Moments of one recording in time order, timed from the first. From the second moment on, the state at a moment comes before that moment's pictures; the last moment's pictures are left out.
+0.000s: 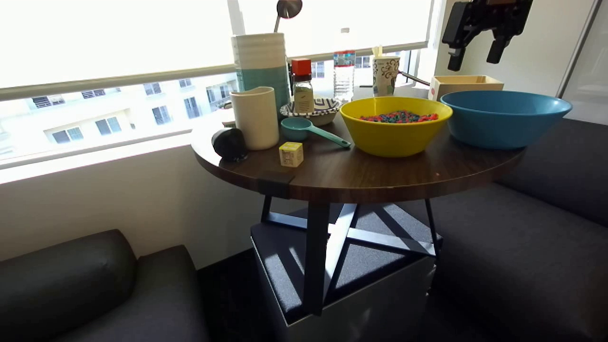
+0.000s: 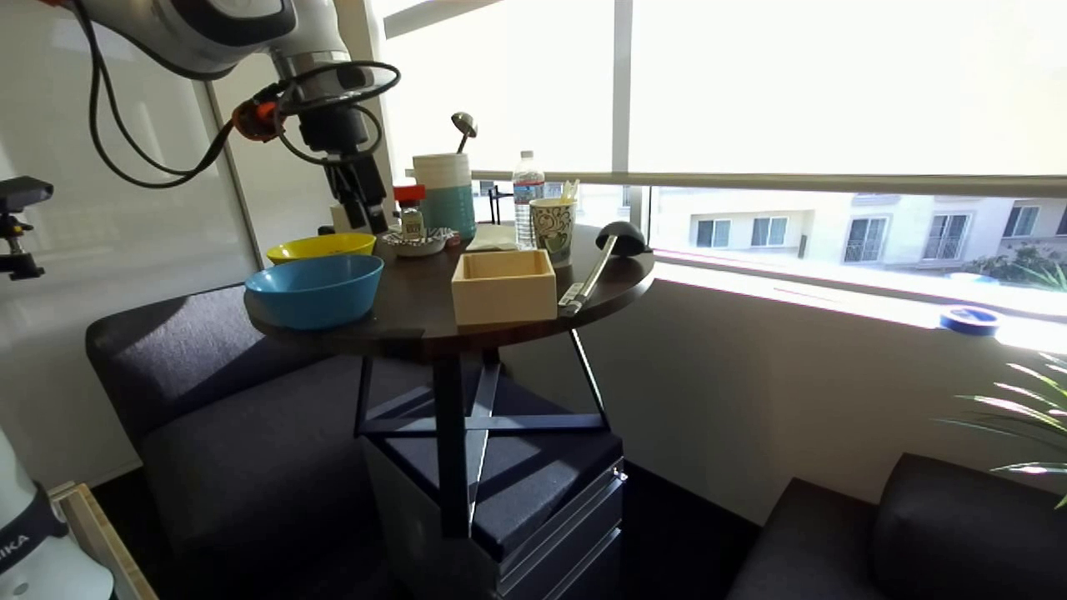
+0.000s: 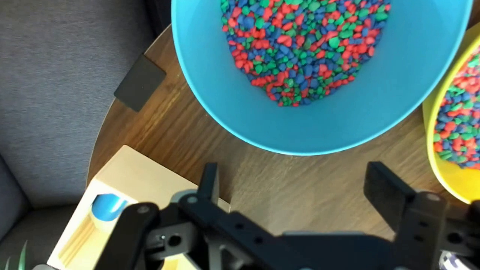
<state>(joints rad) -0.14 -0.46 0.05 -2.41 -0.09 2.09 0.24</state>
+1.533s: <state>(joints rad) -0.09 -0.26 0.04 -2.33 -0.23 2.08 0.08</state>
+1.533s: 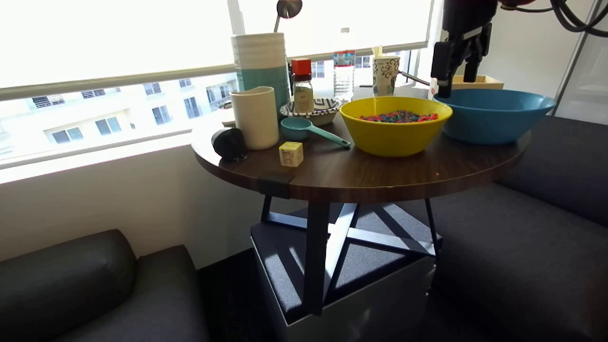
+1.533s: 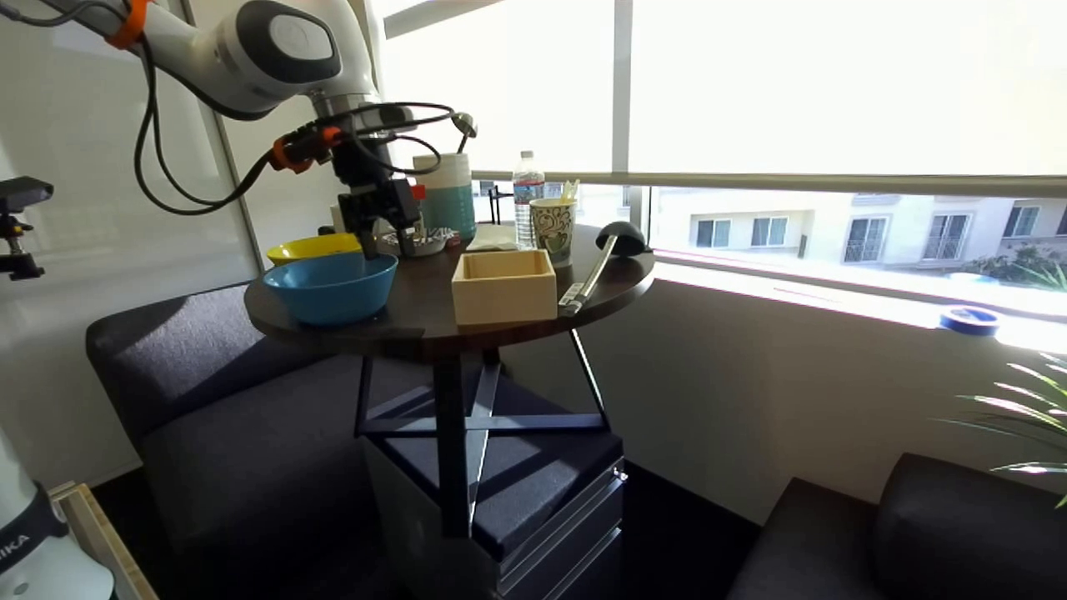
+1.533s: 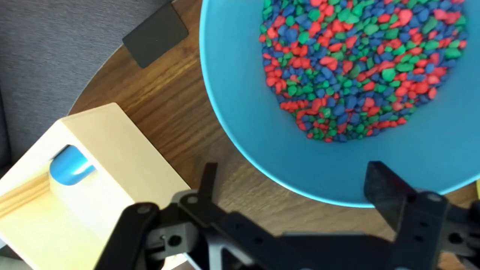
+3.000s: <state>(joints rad) -0.08 -0.08 0.03 -2.15 -0.28 2.21 0.09</state>
